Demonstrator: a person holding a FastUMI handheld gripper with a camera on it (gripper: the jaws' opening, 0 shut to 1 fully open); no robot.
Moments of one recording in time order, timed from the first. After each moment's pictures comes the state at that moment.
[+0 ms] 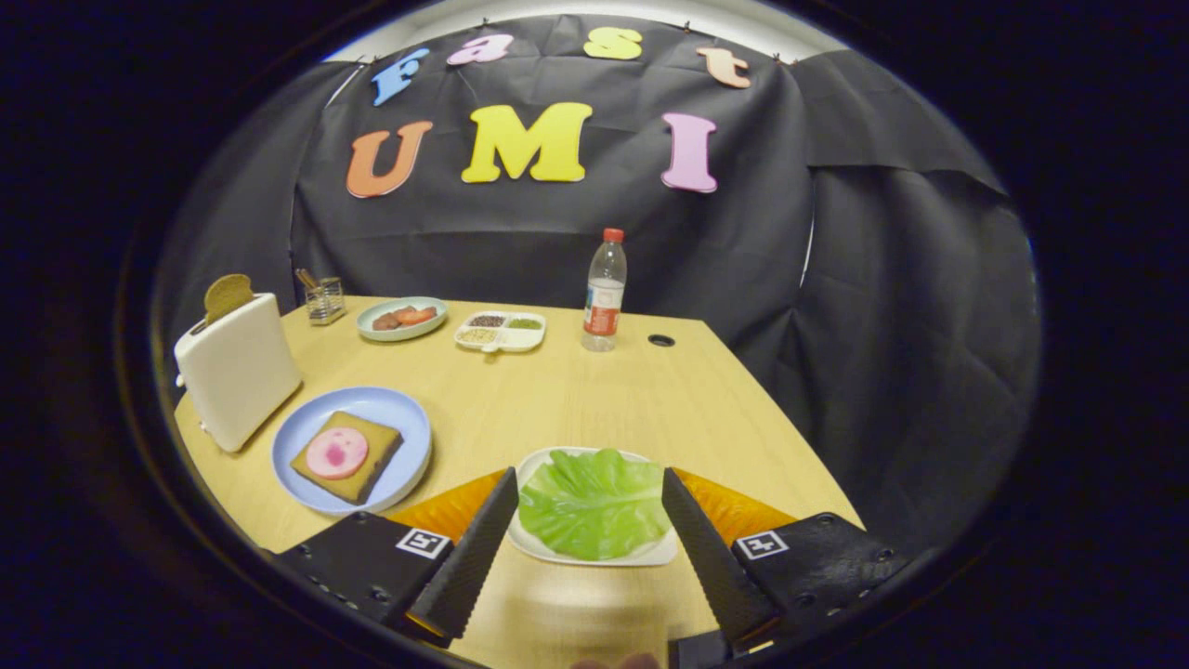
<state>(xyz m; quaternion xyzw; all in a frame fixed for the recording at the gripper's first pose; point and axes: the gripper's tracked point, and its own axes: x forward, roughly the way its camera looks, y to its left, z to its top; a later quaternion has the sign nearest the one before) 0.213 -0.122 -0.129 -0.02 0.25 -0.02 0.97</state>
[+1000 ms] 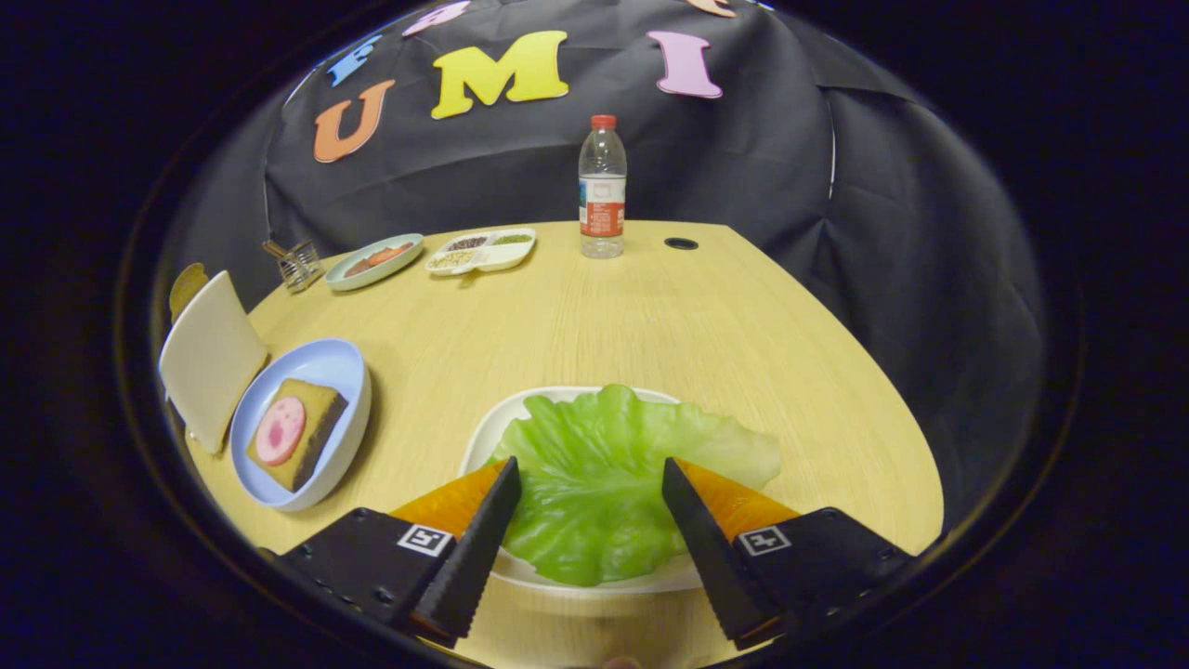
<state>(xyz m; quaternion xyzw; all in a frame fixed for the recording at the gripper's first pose) 0.252 -0.130 -0.206 0.02 0.35 0.01 0.94</state>
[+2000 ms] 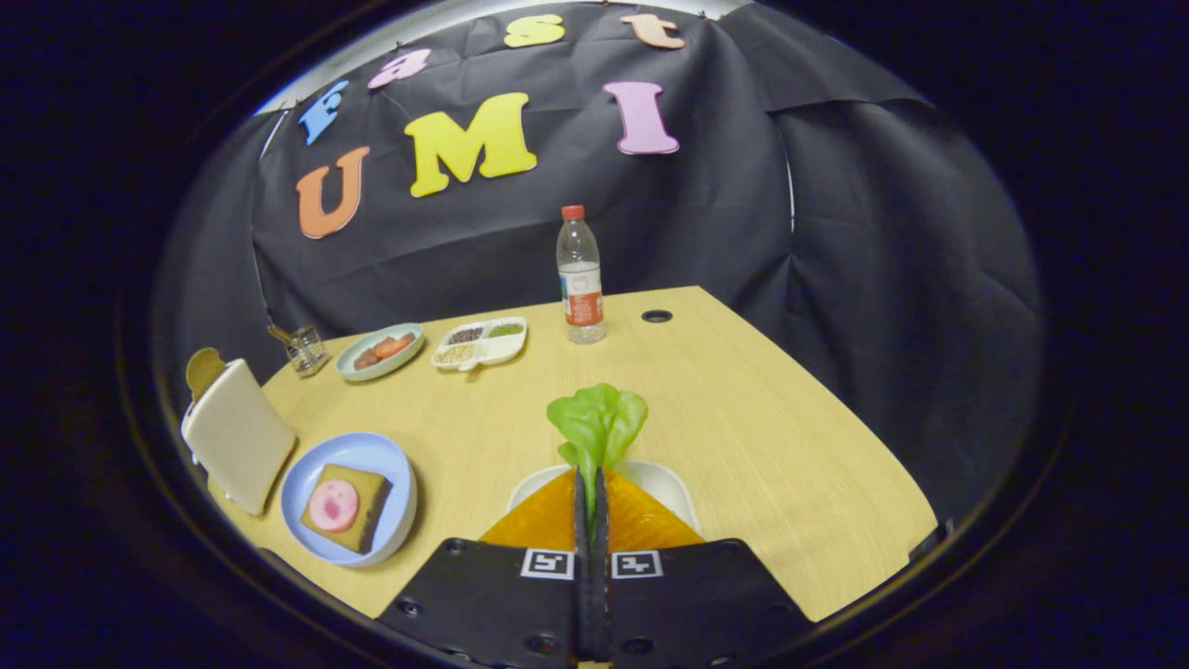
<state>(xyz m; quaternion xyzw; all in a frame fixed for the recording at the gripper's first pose) 0.246 -0.123 -0.123 0.10 0.24 -0.02 0.97</state>
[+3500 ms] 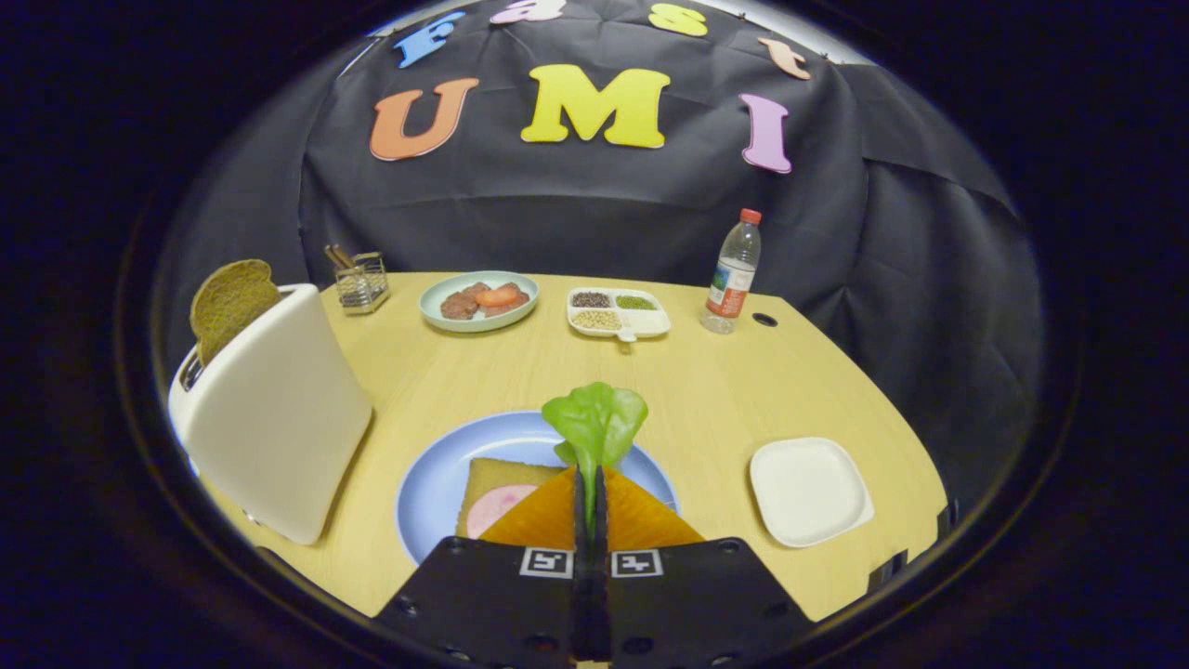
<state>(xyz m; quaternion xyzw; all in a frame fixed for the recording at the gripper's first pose) 0.246 0.105 -0.126 -0.01 0.29 -0.01 0.96</state>
